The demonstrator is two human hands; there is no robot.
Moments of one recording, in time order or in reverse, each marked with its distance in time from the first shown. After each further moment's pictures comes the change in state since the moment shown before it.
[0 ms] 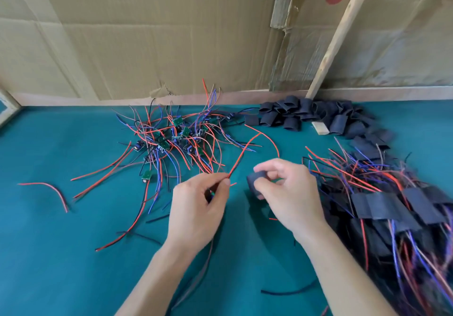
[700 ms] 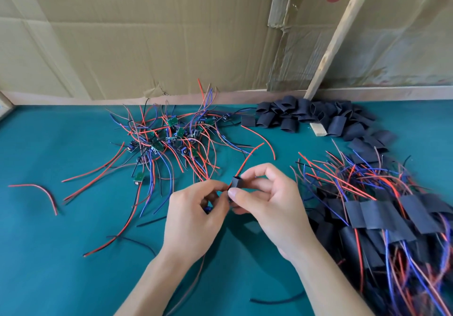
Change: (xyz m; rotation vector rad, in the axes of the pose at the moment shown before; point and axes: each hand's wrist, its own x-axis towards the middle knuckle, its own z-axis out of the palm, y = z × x) left_hand -0.007 0.002 0.005 -0.037 -0.059 0.022; right_hand -0.011 0.013 0.011 0.503 -0.214 0.005
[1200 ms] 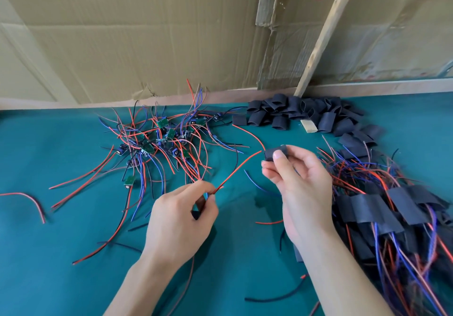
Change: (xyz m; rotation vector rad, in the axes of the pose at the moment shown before) left_hand -0.001 -0.009 -0.011 0.210 0.001 0.184; right_hand 0.014 -0.016 -0.022 0.365 0.443 -0.121
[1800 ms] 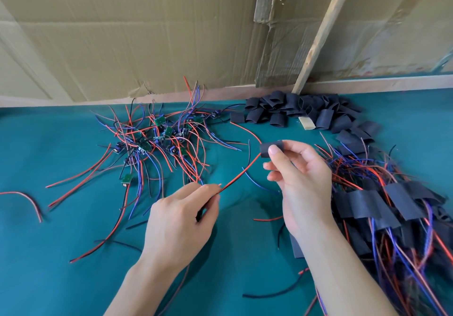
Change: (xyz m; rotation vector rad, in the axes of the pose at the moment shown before) left_hand -0.004 0.005 0.000 0.099 -0.018 0.127; right_hand 0.003 -0.004 -0.002 -0.104 -0.037 -0.032
